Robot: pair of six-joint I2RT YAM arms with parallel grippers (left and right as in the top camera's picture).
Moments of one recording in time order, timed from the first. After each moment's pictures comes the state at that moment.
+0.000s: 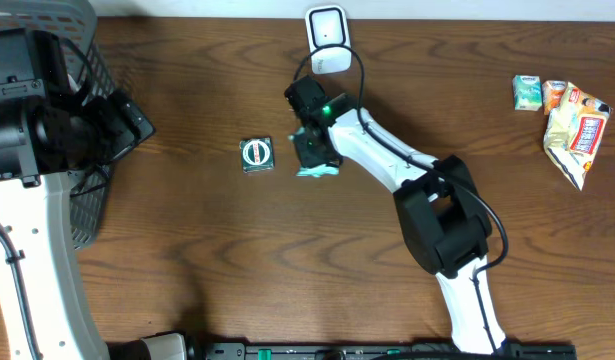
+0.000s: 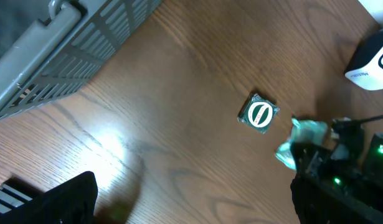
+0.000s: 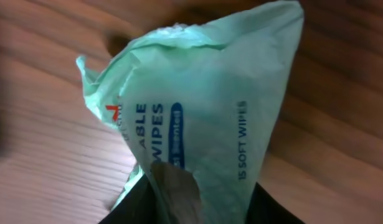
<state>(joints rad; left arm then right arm) 0.17 1.47 1.92 -1.59 0.01 -0.51 0.60 2.27 1.78 -0.86 0.07 0.28</state>
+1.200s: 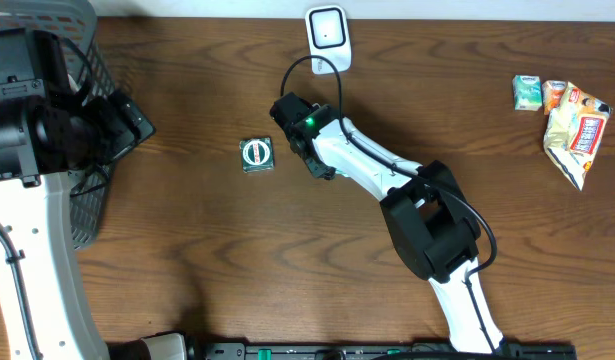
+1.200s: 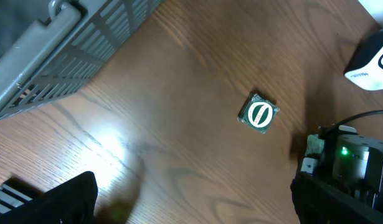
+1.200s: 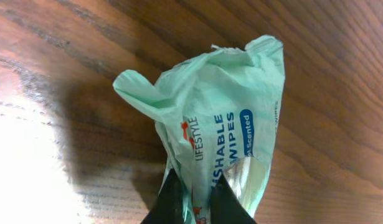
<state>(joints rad) 0.17 1.47 1.92 -1.59 0.01 -0.51 0.67 2.30 1.78 -0.94 0.43 0.15</state>
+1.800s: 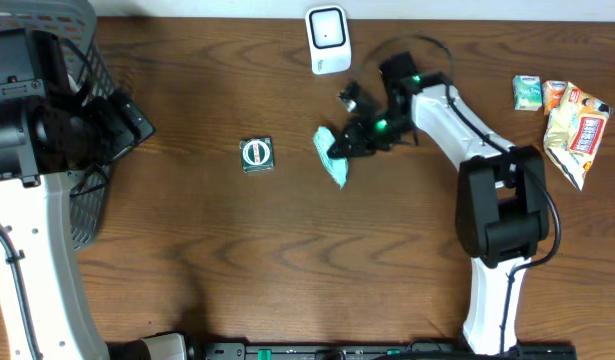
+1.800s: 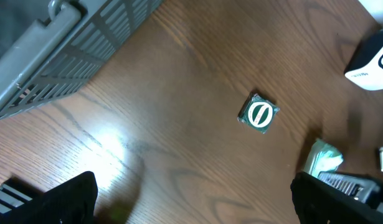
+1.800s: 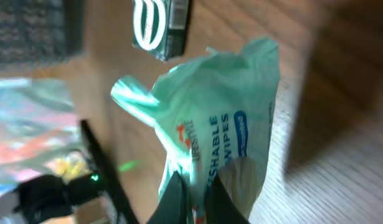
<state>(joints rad) 0.17 1.47 1.92 -1.59 0.01 -0.51 0.26 2.19 1.62 -0.91 -0.92 -0.08</state>
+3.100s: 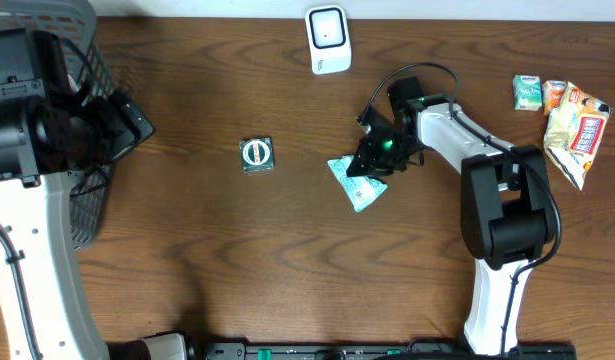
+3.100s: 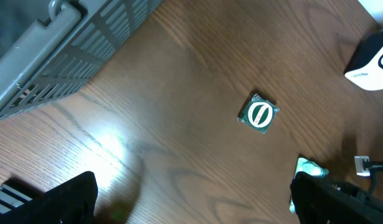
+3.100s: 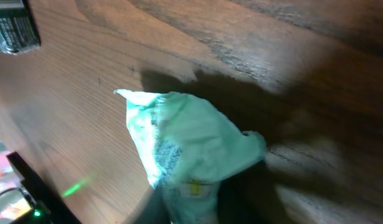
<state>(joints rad) 0.17 1.47 1.92 -1.59 0.01 -0.51 0.24 2.17 1.48 -0.84 -0.62 0.07</state>
